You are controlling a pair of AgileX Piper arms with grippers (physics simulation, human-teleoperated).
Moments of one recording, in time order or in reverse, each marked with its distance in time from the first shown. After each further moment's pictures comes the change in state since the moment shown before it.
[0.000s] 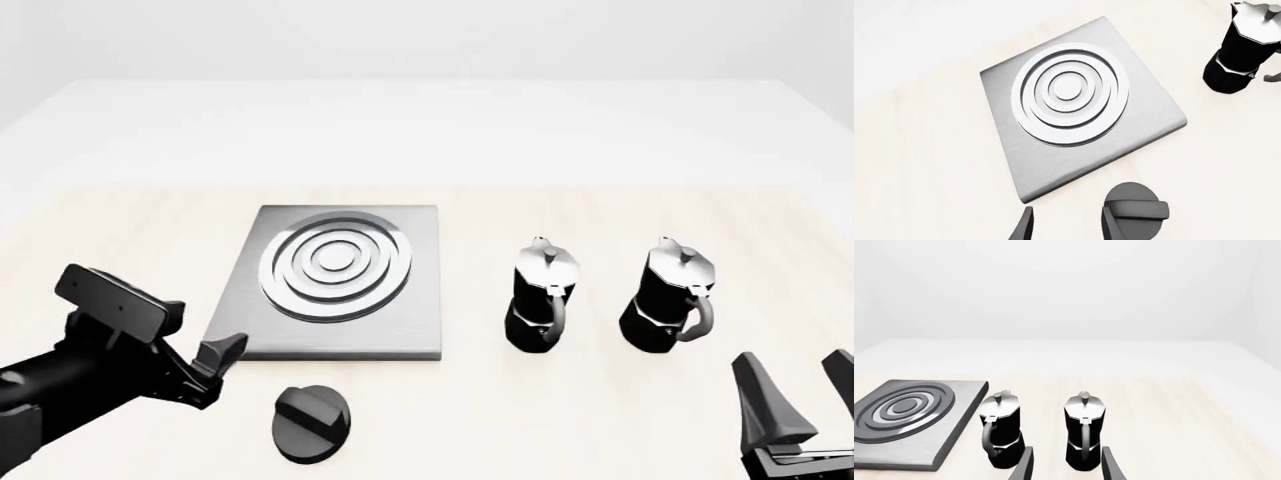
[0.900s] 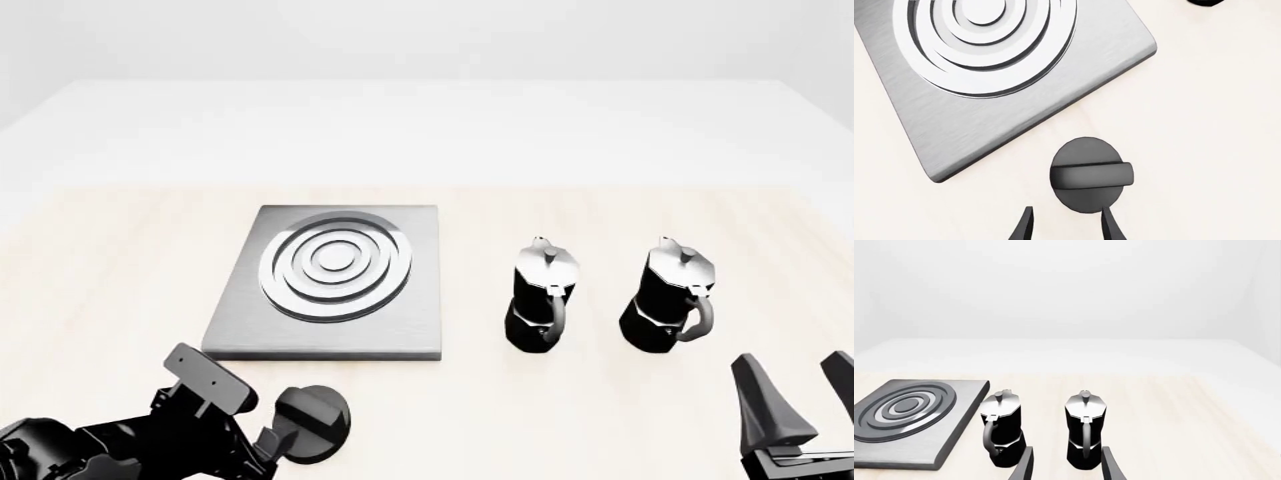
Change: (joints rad) left arm -0.197 0.297 0.165 -0.174 -0.139; right arm 0.002 -0.010 0.000 0.014 0.006
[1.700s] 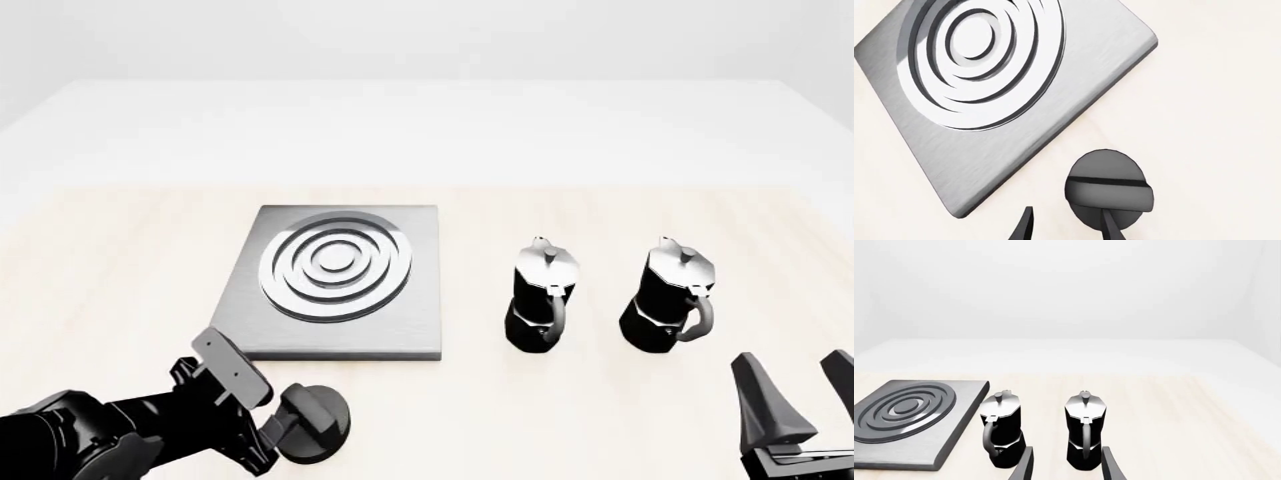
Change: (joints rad) left arm 0.067 0.142 -0.044 -0.107 0.103; right arm -0.001 0.011 0.000 -0.012 0.000
